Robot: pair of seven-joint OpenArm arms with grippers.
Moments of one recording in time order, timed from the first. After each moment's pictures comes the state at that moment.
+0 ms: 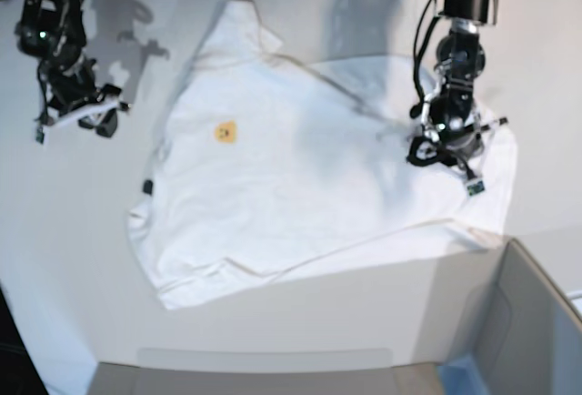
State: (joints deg) left arm -4.0 -14.1 5.0 90.4 -1.2 33.0 57.3; right arm -19.5 18.2 18.8 118.9 36.3 -11.1 -55.4
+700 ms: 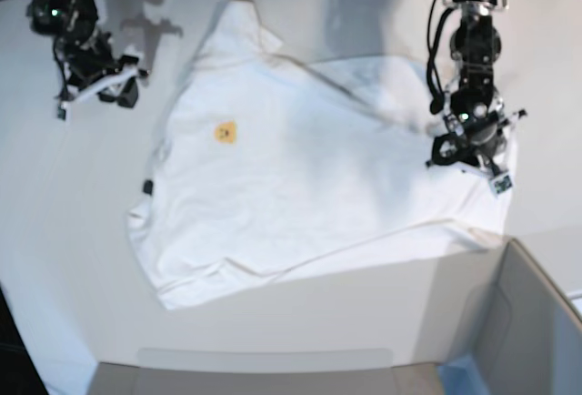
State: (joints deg) left arm -0.2 -14.3 0.9 100.1 -1.0 32.7 60.0; right arm -25.1 14.9 19.0 118.9 36.3 -3.1 -55.3
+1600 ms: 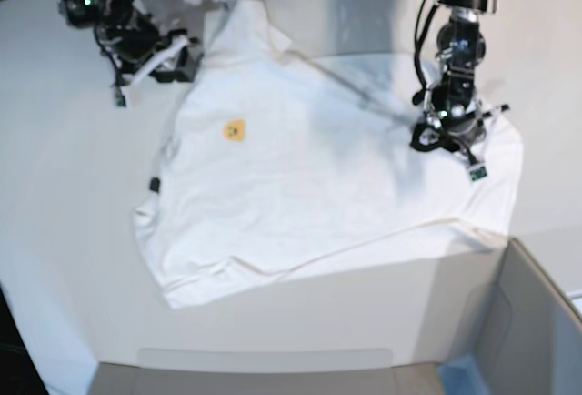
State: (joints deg) left arm -0.7 -14.0 3.3 88.1 -1.5 32.7 55.0; right arm -27.1 14.0 6.7 118.8 36.2 3.1 -55.5
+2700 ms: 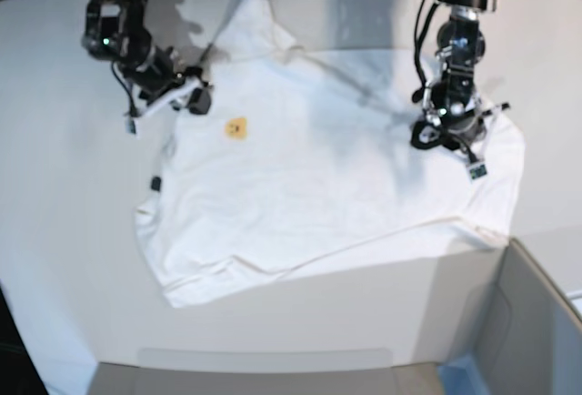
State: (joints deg) left arm -0.2 -14.0 3.5 88.2 -1.0 32.7 54.8; right arm -16.3 7.5 6.5 103.7 36.4 3.2 -54.0
